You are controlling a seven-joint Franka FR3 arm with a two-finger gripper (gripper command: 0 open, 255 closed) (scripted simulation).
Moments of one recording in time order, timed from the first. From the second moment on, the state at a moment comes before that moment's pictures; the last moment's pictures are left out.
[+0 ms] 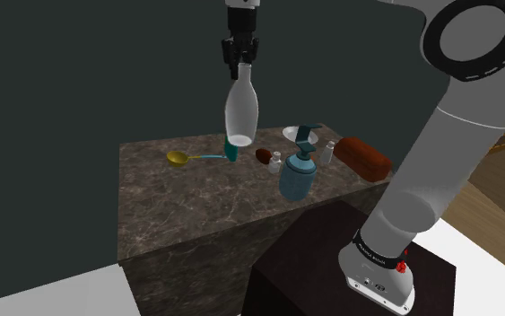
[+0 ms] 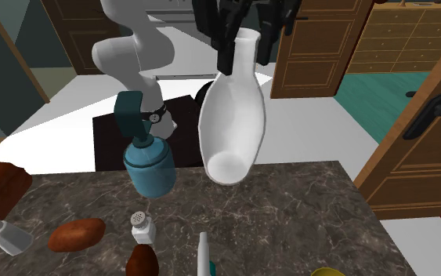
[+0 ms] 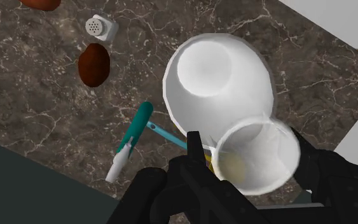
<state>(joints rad) -0.04 0.02 0.20 -1.52 -0.02 1.46 0.02</state>
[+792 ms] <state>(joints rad) -0.15 -0.28 0.05 -1.76 -0.02 1.42 -0.23</state>
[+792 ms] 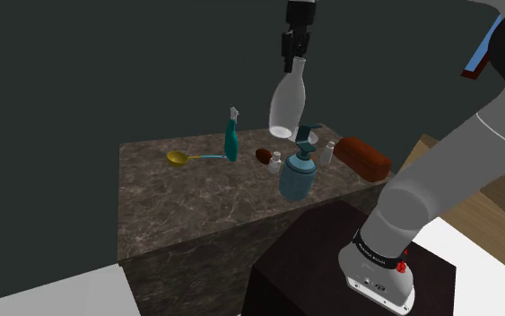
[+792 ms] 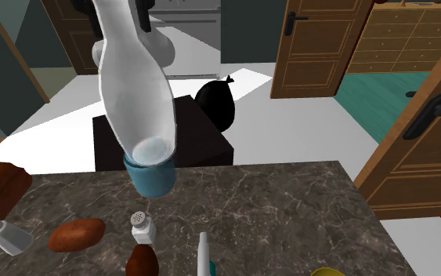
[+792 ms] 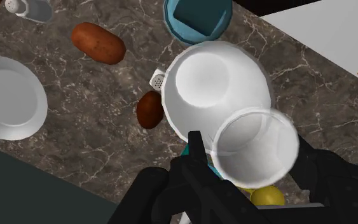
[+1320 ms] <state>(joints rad) -0.21 -0.40 -0.07 -1.81 -0.08 1.36 -0.41</state>
